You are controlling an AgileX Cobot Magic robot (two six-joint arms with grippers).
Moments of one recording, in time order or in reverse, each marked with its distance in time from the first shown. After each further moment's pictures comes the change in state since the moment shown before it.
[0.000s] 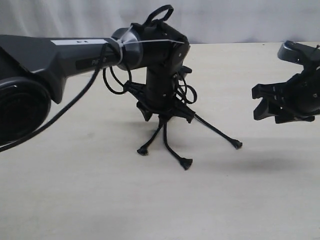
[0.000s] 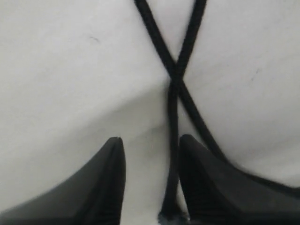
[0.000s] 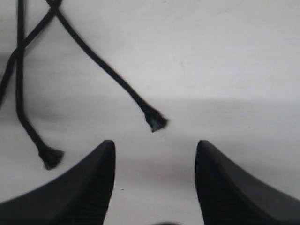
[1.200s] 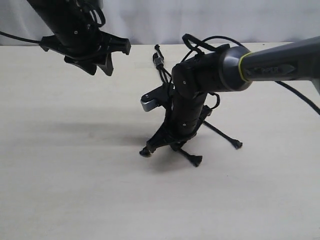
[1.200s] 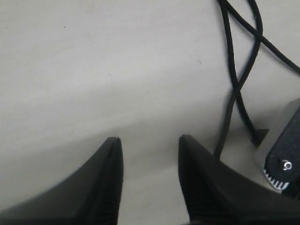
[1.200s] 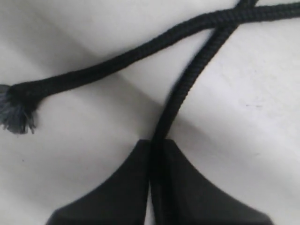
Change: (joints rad) left arm 0.329 -0.501 0.403 -0.241 -0.199 0.134; right arm 0.592 0.564 -0.427 -0.405 0.059 0.183
